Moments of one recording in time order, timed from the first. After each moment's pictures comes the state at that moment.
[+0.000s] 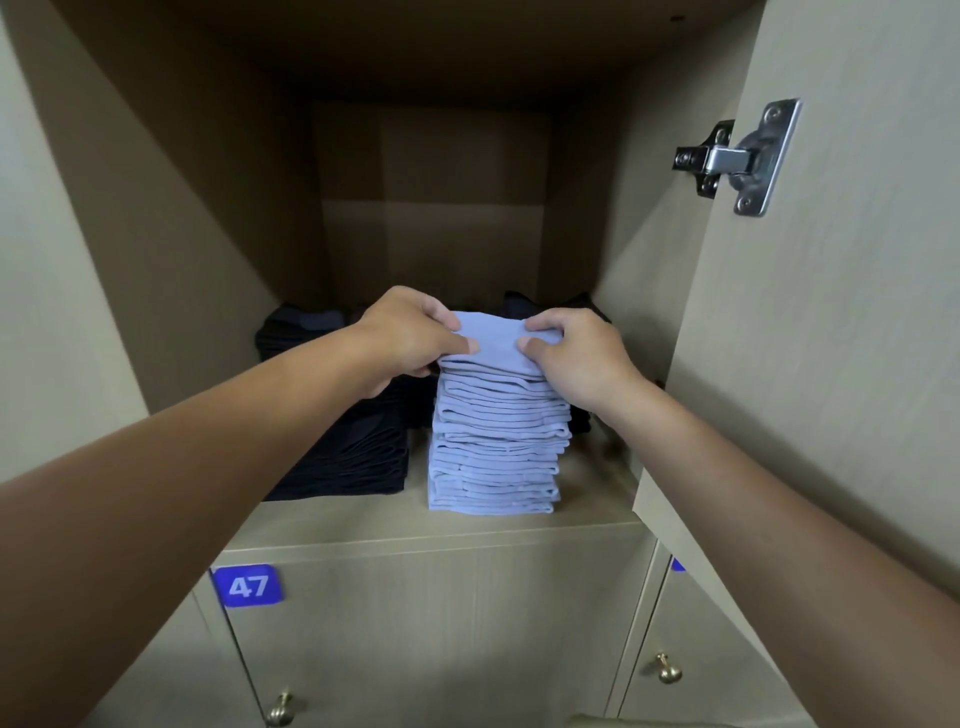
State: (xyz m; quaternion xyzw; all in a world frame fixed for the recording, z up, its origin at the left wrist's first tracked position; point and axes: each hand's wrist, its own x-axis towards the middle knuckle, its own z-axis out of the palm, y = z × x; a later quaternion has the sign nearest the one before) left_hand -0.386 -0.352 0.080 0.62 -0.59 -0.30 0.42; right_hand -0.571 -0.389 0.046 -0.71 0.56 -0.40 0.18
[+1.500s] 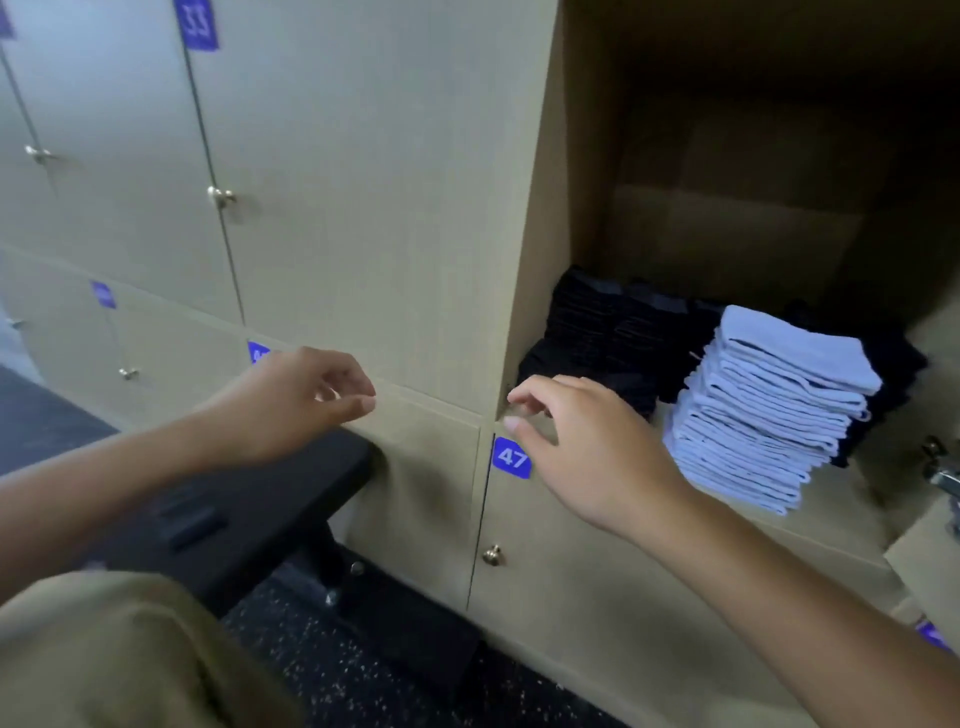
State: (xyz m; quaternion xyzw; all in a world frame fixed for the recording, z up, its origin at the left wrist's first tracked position) left_hand -0.175 -0.046 0.011 0.80 -0.53 -0.05 0.29; right_hand -0.428 -0.193 0.018 -0.93 0.27 -0.23 0.08
